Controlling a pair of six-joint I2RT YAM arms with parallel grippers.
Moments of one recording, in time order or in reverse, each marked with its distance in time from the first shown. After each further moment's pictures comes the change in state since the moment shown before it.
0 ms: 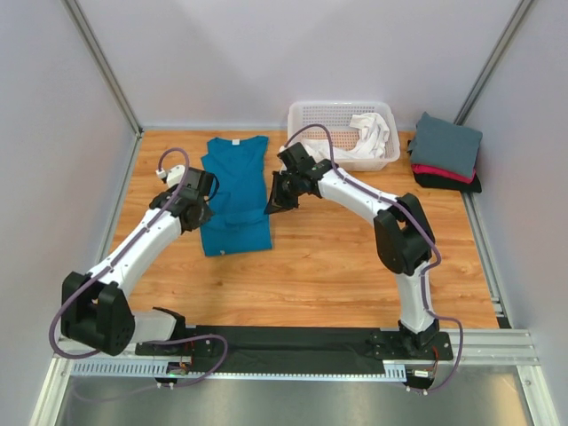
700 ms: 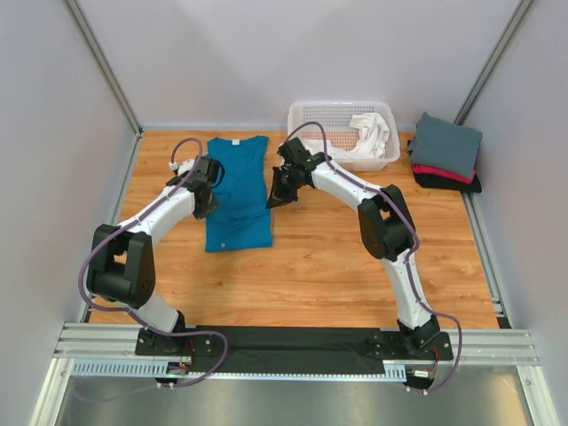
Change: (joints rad) left arm 0.080 0.331 0.111 0.136 0.073 0.065; right arm -0.063 0.251 0.246 -0.079 -0.027 -0.066
